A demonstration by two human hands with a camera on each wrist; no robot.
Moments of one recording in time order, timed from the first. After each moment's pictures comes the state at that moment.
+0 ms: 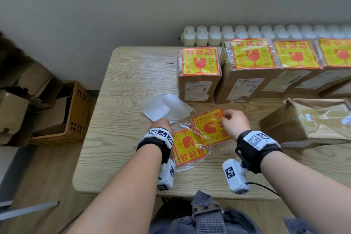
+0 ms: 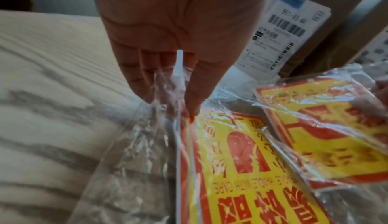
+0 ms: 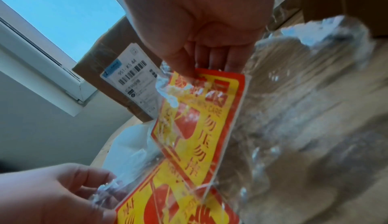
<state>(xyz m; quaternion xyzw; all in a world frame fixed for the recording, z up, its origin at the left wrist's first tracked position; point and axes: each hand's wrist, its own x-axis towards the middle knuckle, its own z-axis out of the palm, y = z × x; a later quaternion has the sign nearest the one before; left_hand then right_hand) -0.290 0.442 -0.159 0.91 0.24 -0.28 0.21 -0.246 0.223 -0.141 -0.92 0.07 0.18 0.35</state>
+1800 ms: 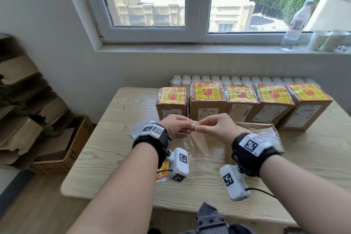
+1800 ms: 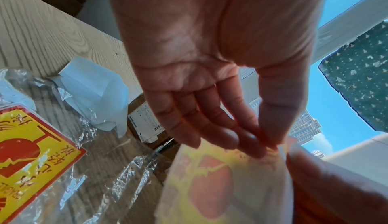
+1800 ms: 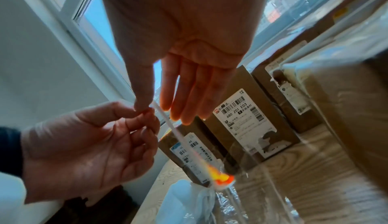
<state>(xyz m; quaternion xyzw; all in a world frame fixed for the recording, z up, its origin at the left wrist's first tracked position) -0.299 0.318 -0.004 0.69 0.17 -0.18 0.68 -0.262 0.140 -0.014 -0.86 -0.19 0.15 0.45</state>
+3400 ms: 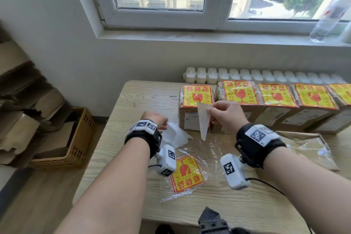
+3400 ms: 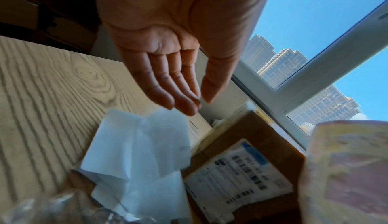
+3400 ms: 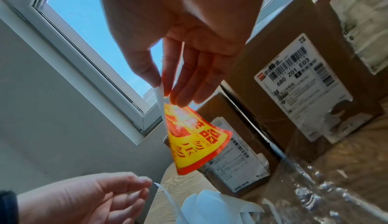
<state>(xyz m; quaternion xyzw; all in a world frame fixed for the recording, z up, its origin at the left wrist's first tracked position) -0.255 0.465 -0.051 0.72 0.39 -0.08 0.57 -0.217 0.247 -0.019 -0.84 -0.08 0.10 0.53</state>
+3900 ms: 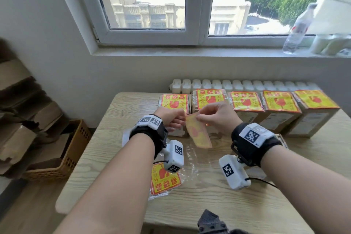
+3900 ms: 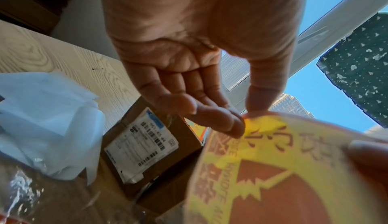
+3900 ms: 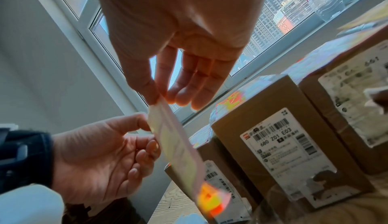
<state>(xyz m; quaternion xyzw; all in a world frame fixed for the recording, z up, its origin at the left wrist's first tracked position) -0.255 0.350 0.027 0.74 0.27 -0.17 0.58 -0.224 0.172 0.024 -0.85 -0.21 0.10 0.48</state>
